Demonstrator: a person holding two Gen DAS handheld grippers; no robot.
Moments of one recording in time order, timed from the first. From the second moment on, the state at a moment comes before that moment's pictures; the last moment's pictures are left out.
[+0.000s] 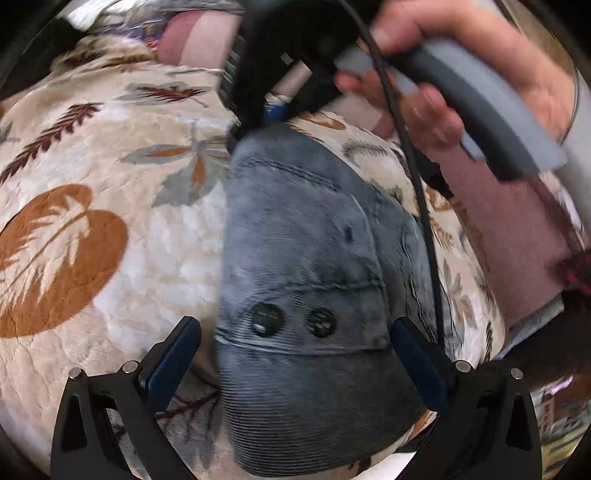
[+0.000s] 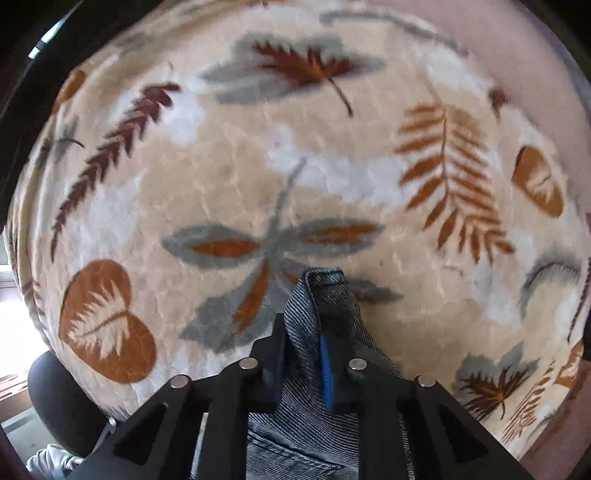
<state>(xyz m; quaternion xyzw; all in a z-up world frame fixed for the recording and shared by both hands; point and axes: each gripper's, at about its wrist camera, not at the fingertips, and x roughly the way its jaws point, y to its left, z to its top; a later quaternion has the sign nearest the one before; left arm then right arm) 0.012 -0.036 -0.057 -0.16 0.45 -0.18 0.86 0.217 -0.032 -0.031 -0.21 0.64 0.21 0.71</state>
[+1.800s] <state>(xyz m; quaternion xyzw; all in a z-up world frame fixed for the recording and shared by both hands) 0.034 -0.056 -0.035 -0.09 0.49 -0.13 0.86 0.057 -0.287 -0.037 0.18 0.53 0.23 0.80</state>
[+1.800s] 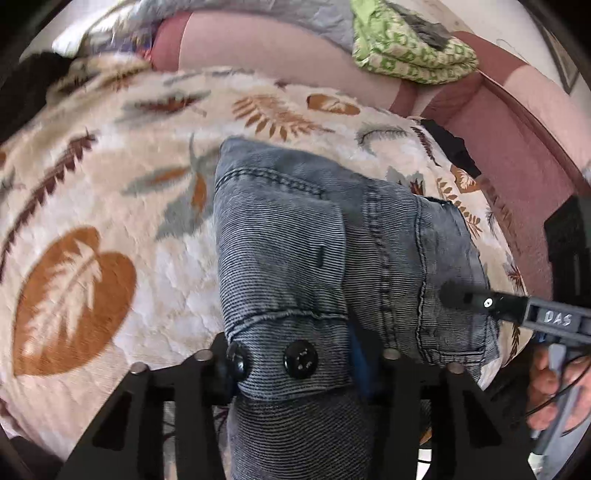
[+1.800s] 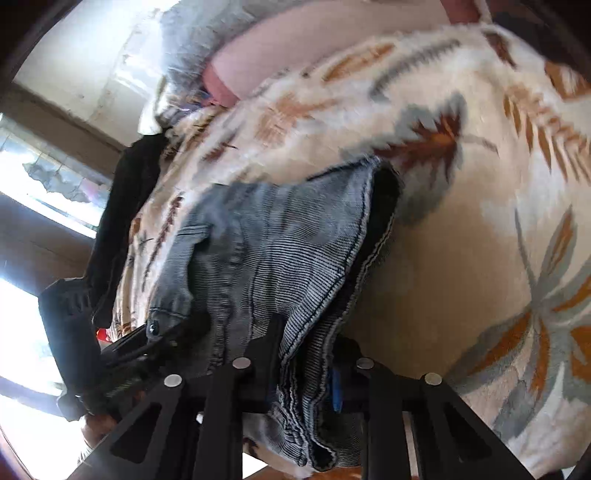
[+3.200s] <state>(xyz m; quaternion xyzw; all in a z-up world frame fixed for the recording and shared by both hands) 0.061 0.037 -0.015 -0.06 0.35 -0.02 0.94 0.105 -0.225 -0.021 0.09 0.47 0.15 0.86</state>
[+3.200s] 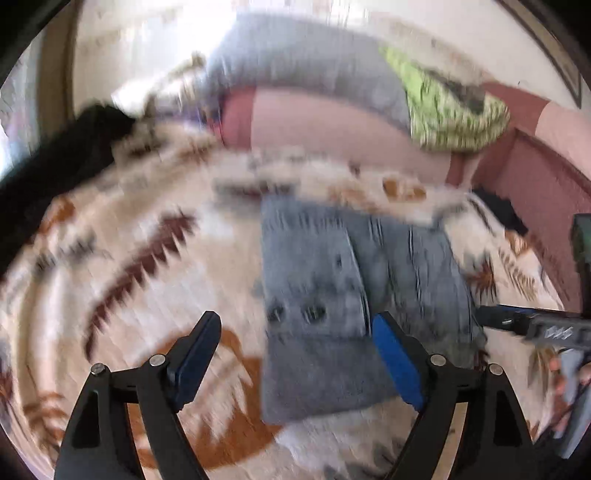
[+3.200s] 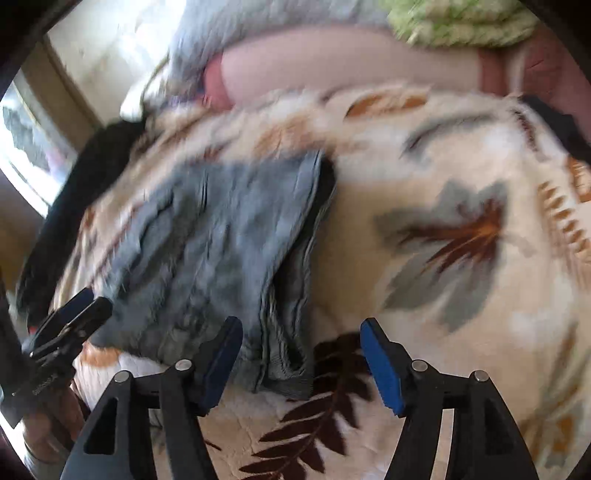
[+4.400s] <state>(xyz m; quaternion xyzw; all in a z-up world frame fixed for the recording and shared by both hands) 0.069 0.041 -0.038 -0.09 0.39 -0.02 0.92 0.121 -0.205 -0.020 0.14 0.53 0.19 0.81</state>
